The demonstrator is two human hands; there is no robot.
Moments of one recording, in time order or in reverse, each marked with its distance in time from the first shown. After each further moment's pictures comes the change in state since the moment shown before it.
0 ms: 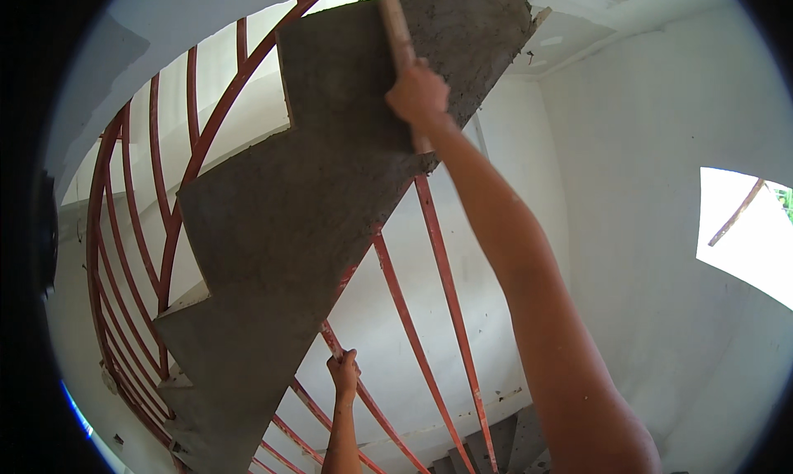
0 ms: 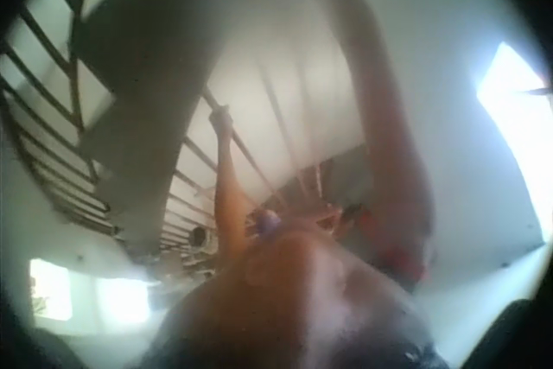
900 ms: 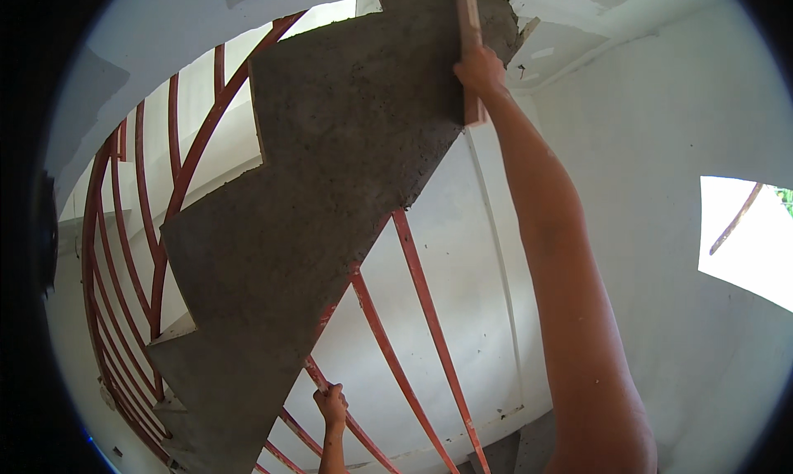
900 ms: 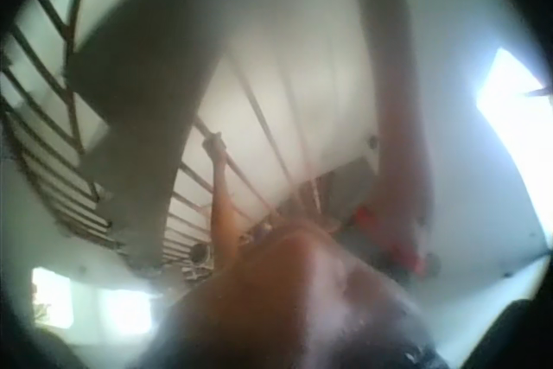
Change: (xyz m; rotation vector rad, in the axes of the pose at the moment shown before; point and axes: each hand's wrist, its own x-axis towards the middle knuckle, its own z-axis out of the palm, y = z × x) left_hand 0.005 -0.008 0.012 0.008 0.076 0.027; right_hand 0.117 0.160 -0.033 -0.099 0.152 0.033
